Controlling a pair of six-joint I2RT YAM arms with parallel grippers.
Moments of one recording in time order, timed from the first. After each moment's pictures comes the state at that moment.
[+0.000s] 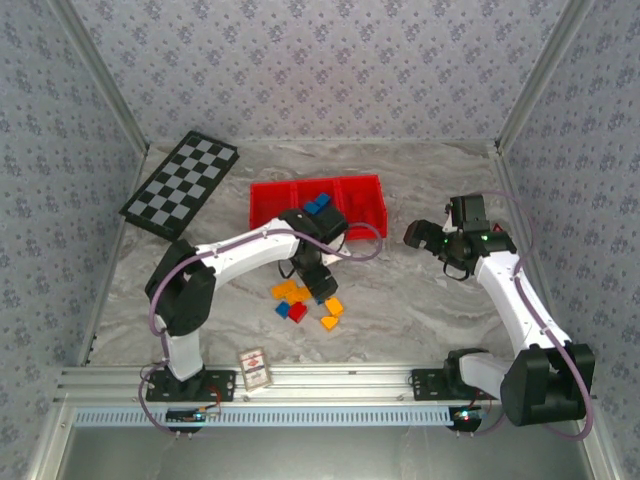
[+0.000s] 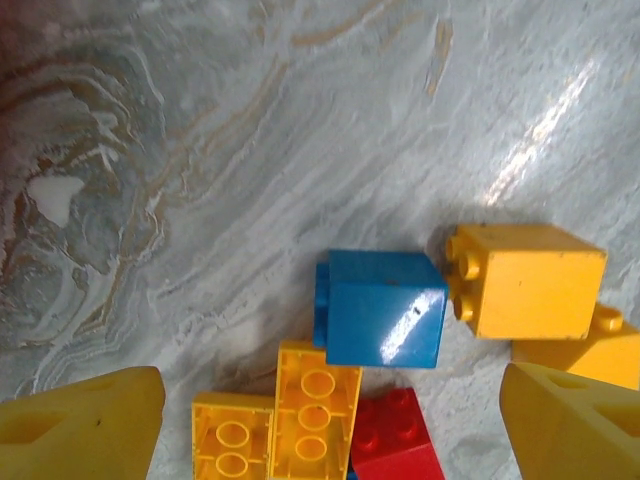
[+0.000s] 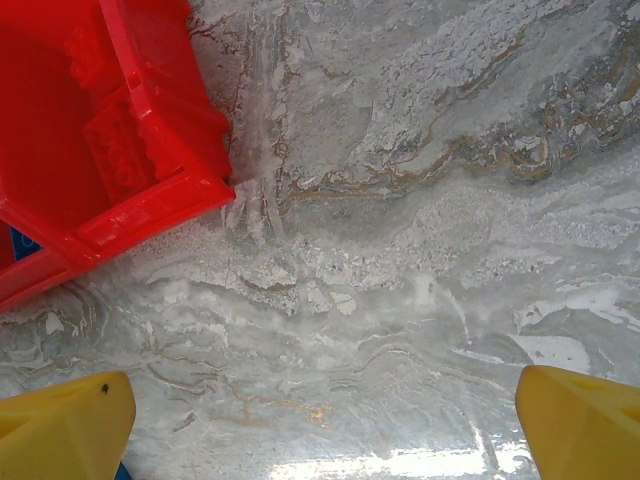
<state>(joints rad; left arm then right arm) -0.90 1.84 1.45 -1.03 0.02 0.14 0.10 1.15 0.90 -0.72 -0.15 0.48</state>
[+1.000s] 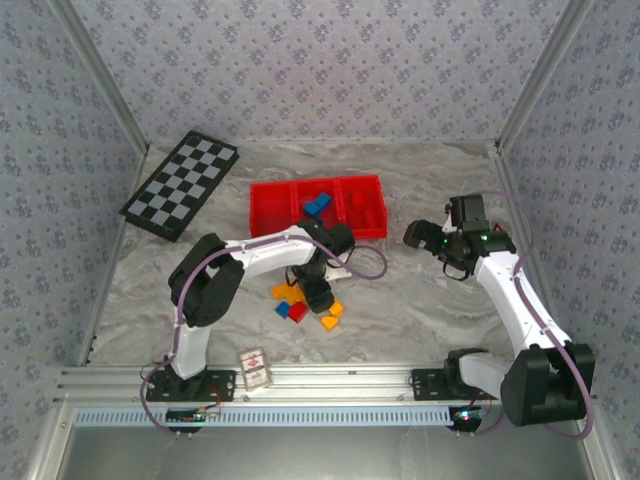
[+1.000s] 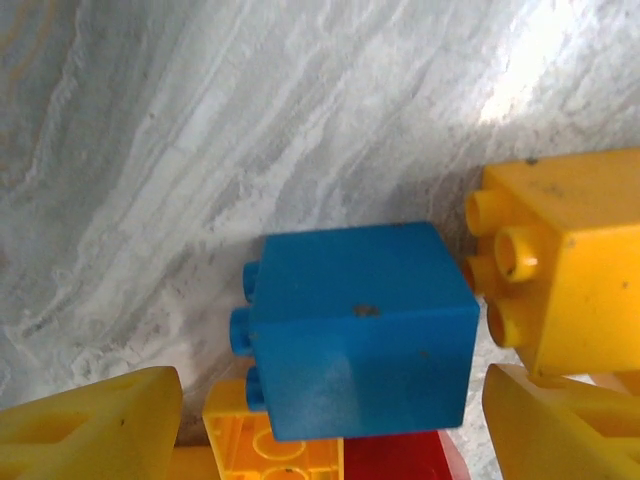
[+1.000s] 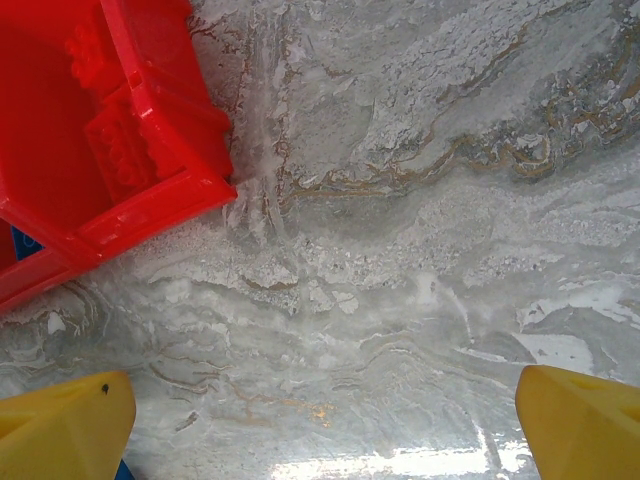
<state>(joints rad) -0.93 1.99 1.45 -1.06 0.01 0.22 0.10 1.15 0.90 -0.72 -0.15 0.48</state>
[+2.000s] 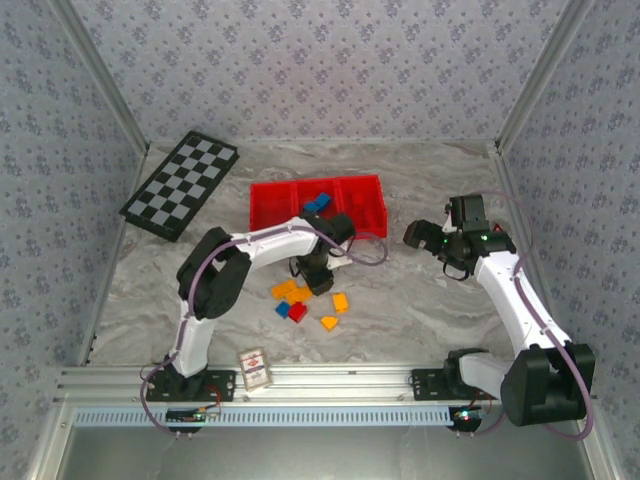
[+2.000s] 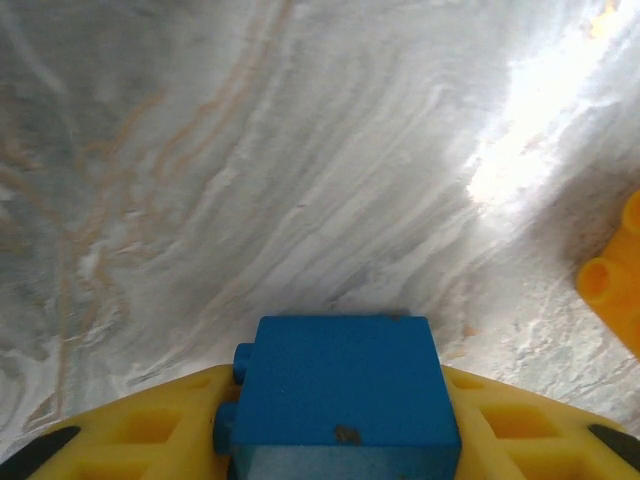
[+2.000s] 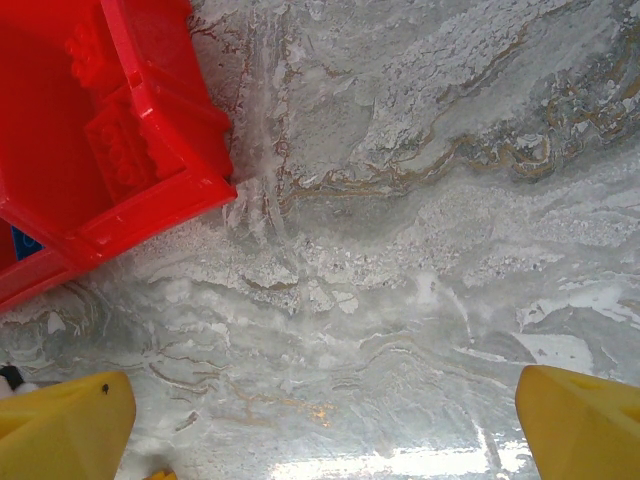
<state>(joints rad) -0.87 2.04 1.54 -1.05 -0.02 0.19 0.10 1.15 0.90 -0.72 -0.15 0.48</state>
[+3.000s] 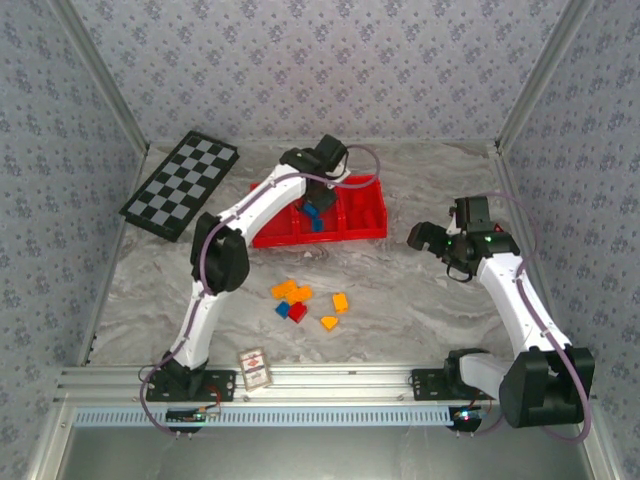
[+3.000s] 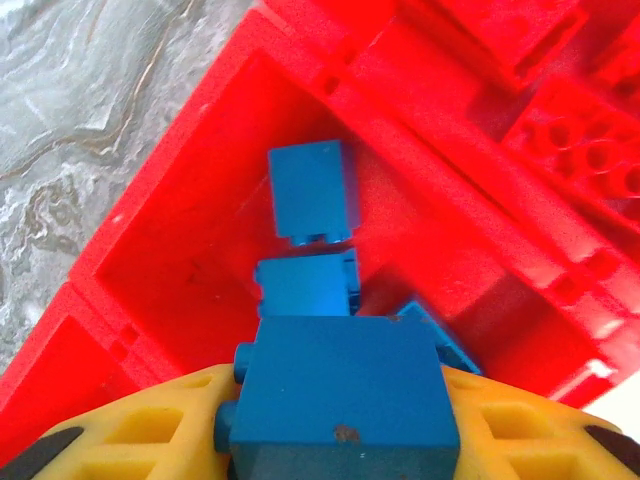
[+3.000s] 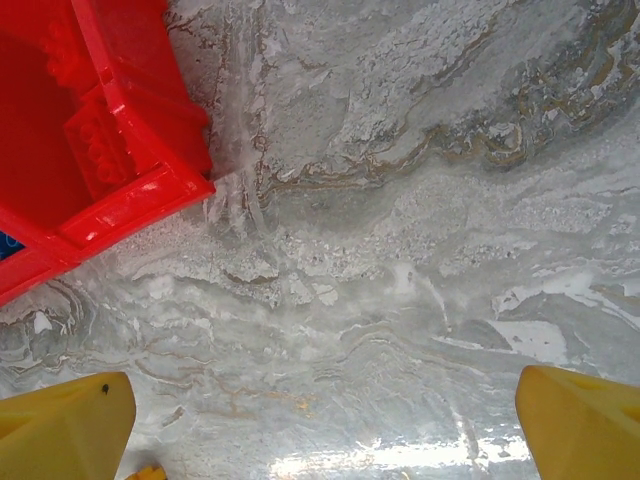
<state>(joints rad) -0.66 2.27 2.20 -1.08 -0.20 0.17 0.06 1.13 0.89 -0.75 -0.16 0.46</state>
